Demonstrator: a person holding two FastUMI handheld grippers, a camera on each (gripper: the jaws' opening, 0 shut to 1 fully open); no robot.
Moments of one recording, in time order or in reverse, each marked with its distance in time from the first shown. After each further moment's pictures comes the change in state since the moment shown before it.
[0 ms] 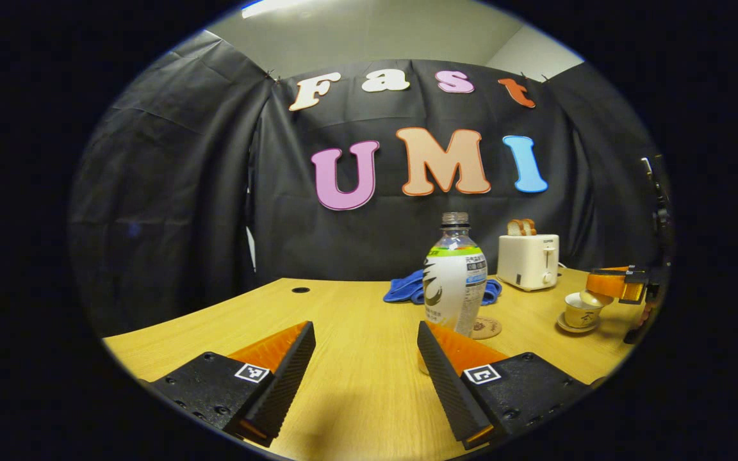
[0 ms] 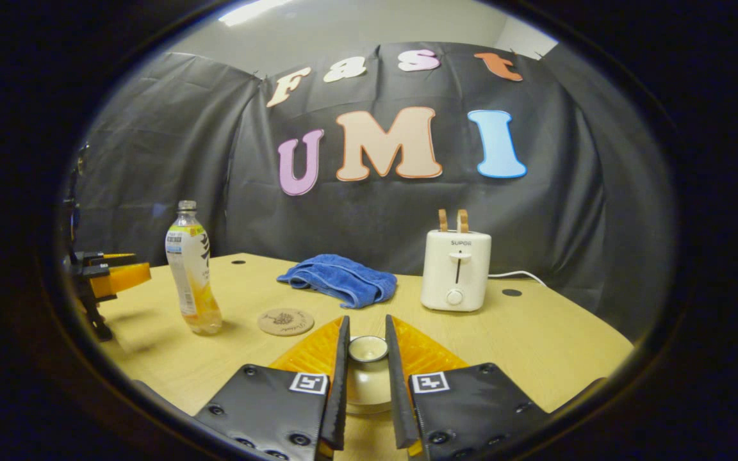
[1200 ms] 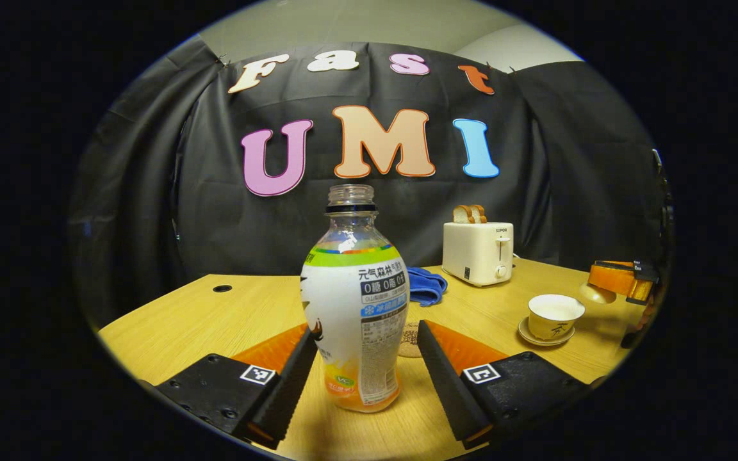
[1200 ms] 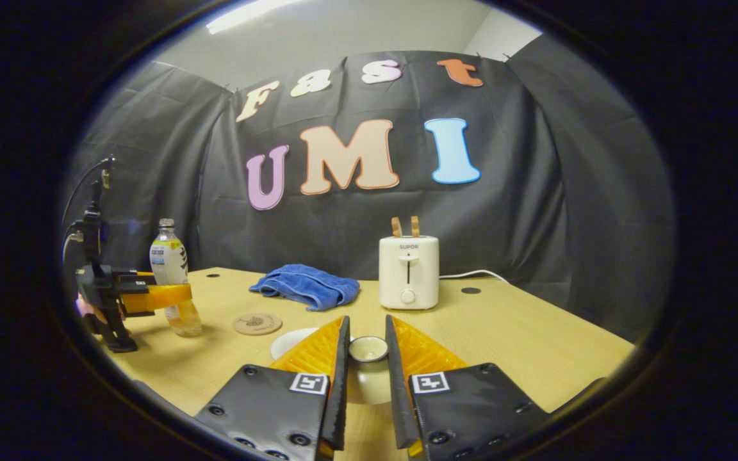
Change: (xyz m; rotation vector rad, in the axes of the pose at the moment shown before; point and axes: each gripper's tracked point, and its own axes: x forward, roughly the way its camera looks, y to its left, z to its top) left arm 0.073 -0.084 -0.011 0.013 0.061 -0.210; right arm -0.040 -0.054 0.006 0.030 -0.051 -0.130
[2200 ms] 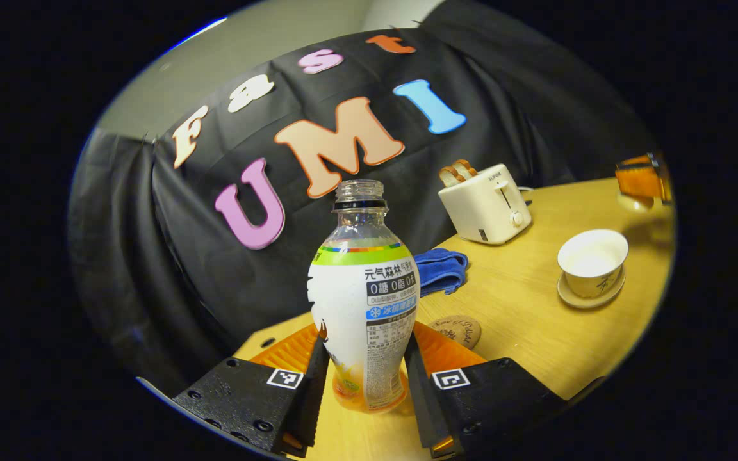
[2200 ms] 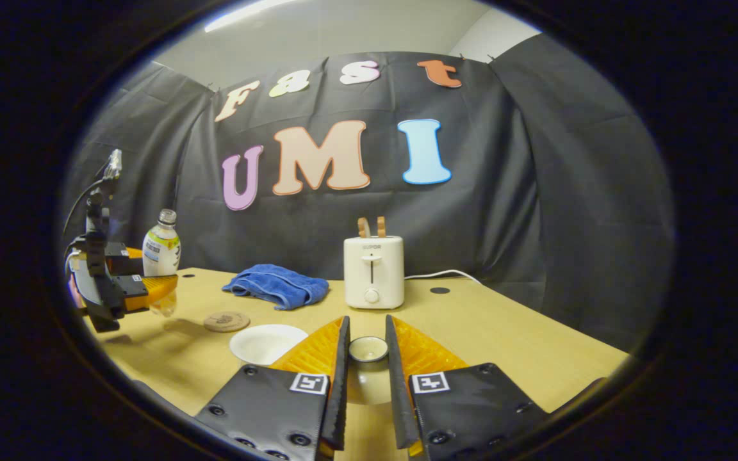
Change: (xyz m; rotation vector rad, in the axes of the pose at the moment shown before) left arm 0.028 -0.021 0.024 0.623 0.054 0.100; right arm -0.002 -0.055 0.001 -0.002 -0.005 -0.114
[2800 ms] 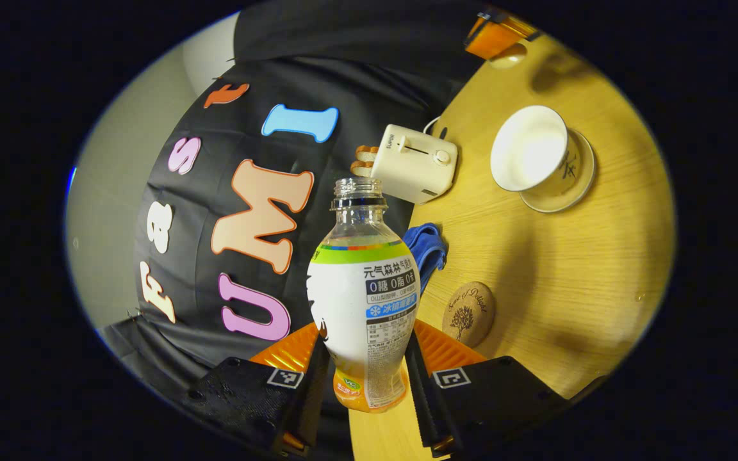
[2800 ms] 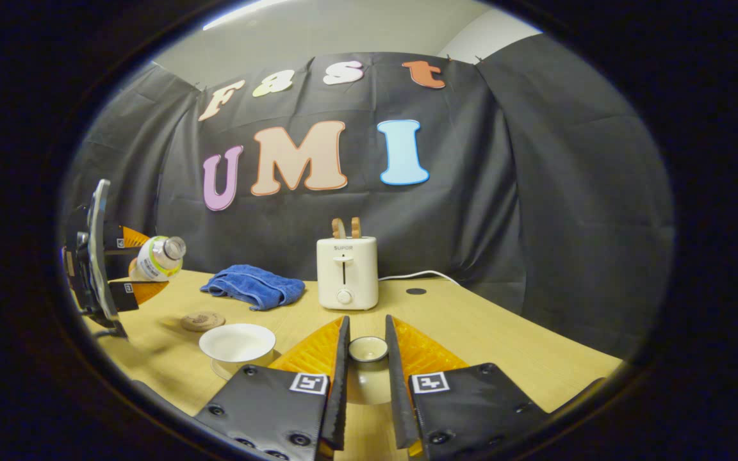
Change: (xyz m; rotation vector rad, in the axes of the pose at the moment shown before) left arm 0.019 -0.031 0.015 0.665 -0.018 -0.087; right arm 0.000 -0.024 0.001 -0.001 -0.003 -0.056
